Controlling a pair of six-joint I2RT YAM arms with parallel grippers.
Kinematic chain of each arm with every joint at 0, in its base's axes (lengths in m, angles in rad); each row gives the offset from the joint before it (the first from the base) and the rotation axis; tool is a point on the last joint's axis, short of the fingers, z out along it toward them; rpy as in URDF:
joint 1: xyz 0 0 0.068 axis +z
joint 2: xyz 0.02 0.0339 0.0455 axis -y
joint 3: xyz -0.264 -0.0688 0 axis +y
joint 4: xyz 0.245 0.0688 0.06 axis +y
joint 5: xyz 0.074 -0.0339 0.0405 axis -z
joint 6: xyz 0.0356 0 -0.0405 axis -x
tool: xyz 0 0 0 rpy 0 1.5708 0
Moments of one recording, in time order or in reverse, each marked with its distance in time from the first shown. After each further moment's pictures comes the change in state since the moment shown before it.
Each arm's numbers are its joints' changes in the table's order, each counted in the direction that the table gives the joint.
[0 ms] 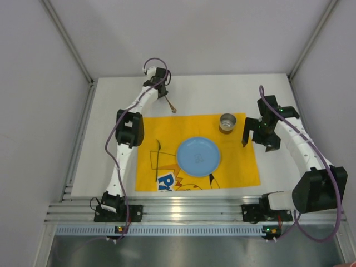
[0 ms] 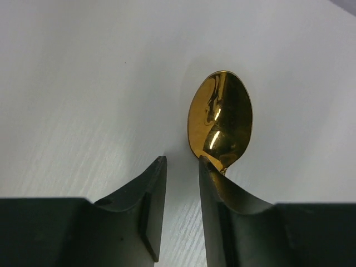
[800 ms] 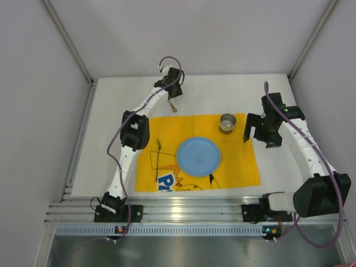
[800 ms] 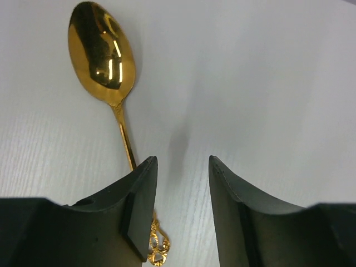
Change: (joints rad) left arm -0.108 0.060 0.026 -0.036 0.098 -0.047; right arm -0.015 0.022 -0.048 -0.005 -0.027 0.002
